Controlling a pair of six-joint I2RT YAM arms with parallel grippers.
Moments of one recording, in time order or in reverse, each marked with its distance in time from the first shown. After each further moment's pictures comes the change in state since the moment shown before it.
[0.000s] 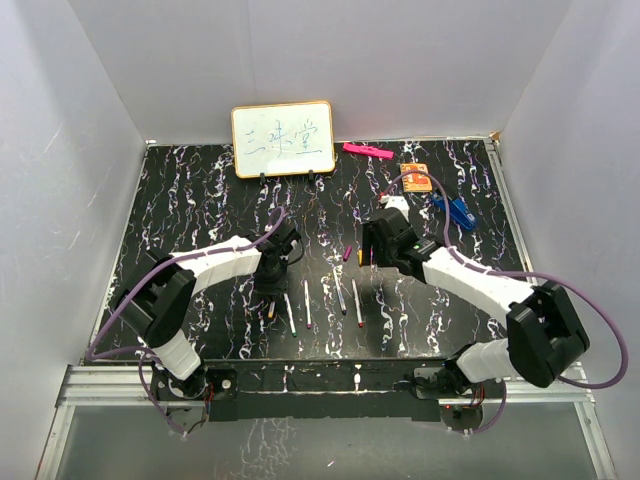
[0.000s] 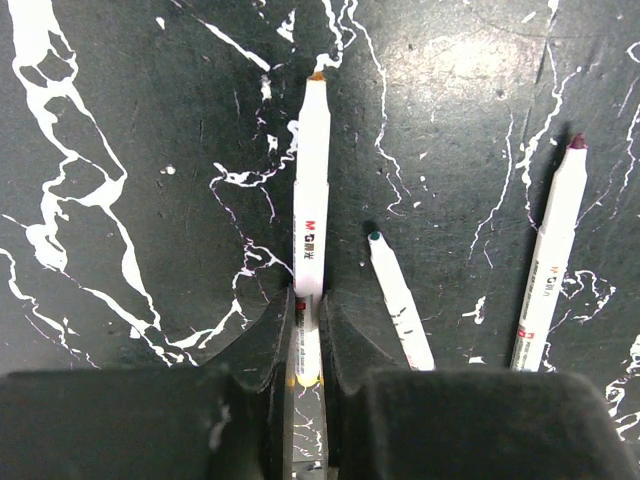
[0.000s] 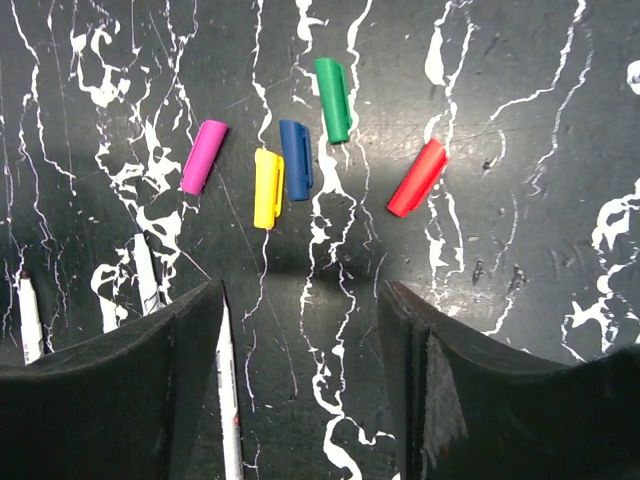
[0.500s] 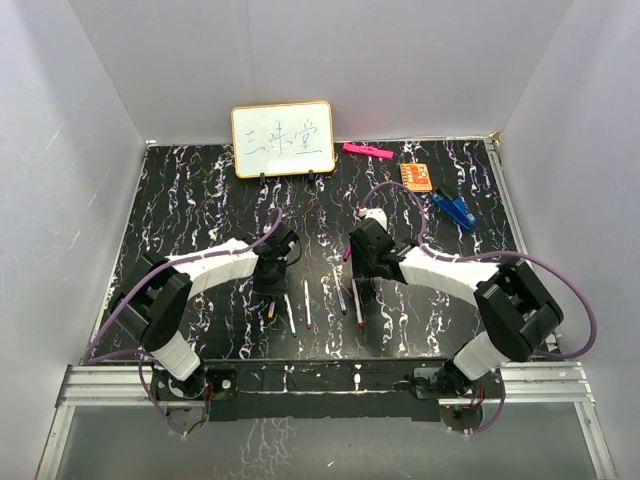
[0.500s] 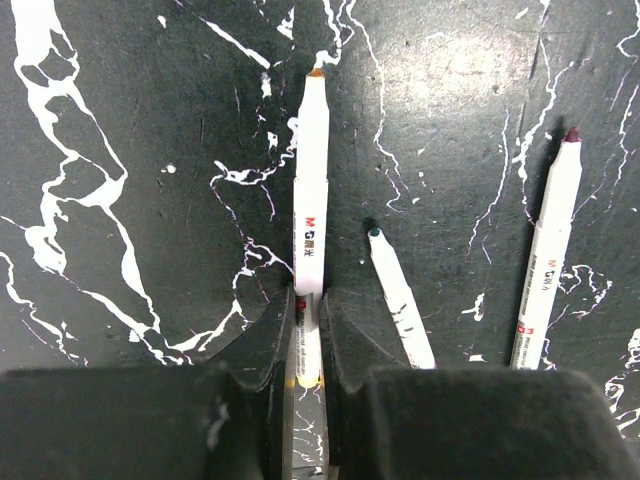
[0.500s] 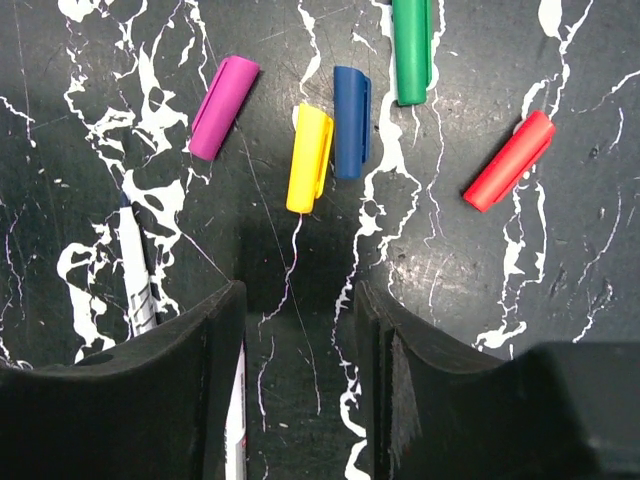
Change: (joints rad) left arm 0.002 -0.026 -0.028 0.031 0.008 0.006; right arm 0.091 0.174 0.003 0.049 0.004 -0.002
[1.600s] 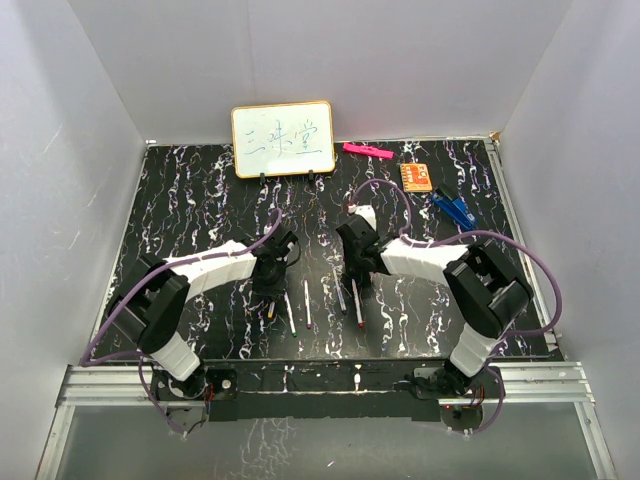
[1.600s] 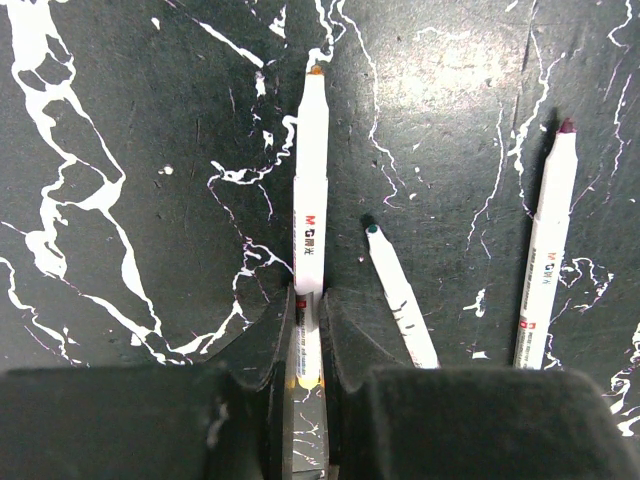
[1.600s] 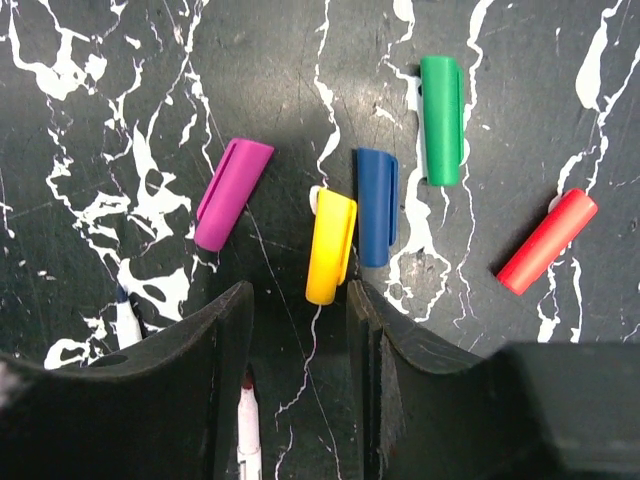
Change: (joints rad) left arm 0.000 -0.023 -0.024 0.028 0.003 0.023; right arm 0.006 0.189 0.093 0.058 0.048 0.000
